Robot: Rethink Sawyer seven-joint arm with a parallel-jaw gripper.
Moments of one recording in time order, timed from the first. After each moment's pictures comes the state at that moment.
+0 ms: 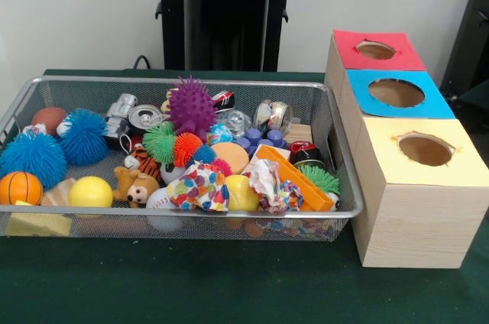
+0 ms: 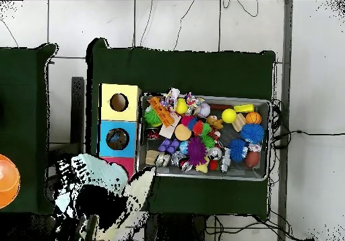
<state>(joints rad) 0.00 -1.74 -0.04 1.87 0.09 1.07 1.41</state>
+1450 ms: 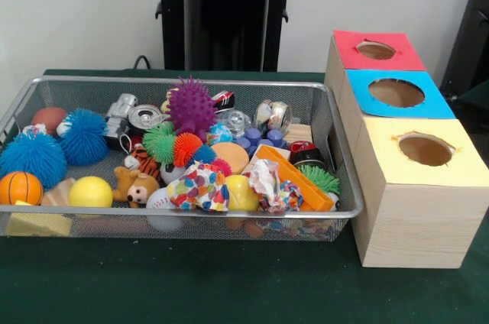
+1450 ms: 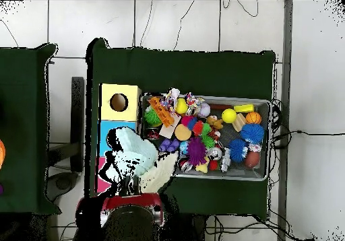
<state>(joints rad) -0.14 -1.63 -0.04 2.04 0.19 0.80 1.39</state>
